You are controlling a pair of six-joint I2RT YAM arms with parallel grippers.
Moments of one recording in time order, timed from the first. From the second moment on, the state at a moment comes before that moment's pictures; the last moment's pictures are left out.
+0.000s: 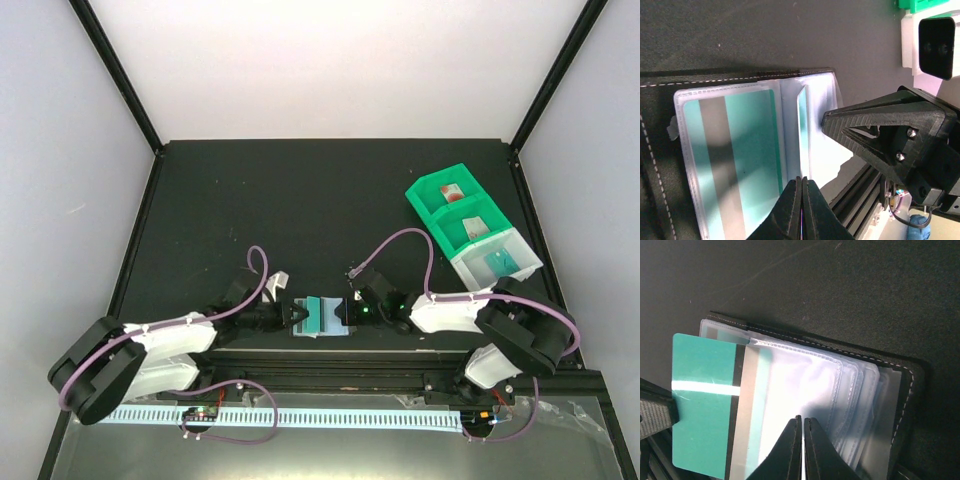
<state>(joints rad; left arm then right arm) -0.68 1.15 0.19 0.29 0.49 -0.98 0.94 1.50 0.50 0.15 -0.17 0.85</state>
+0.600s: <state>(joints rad) -0.67 0.79 0.21 0.05 0.35 -0.77 0.94 1.40 0.55 -0.04 -0.10 0.82</state>
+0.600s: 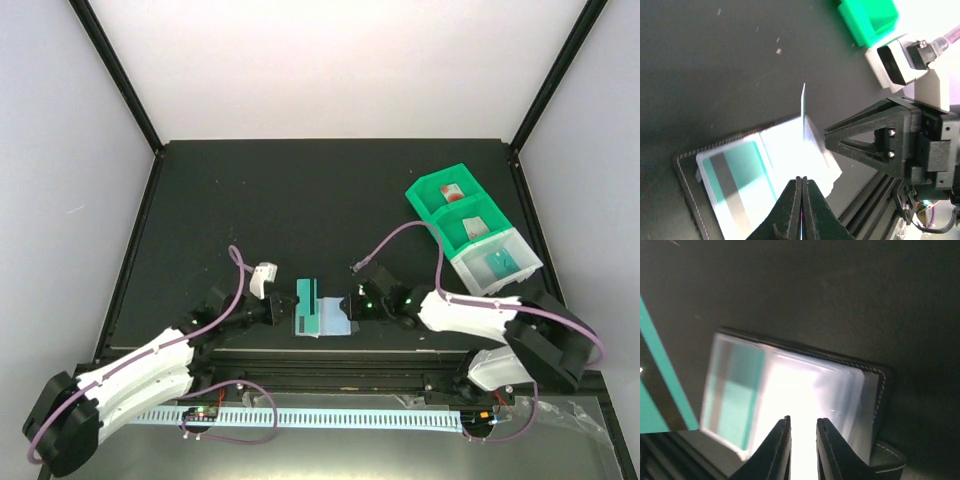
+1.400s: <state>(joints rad) -0.89 0.66 0.35 0.13 0.02 -0.04 0.88 0.95 0.86 -0.38 -0.13 1.04</state>
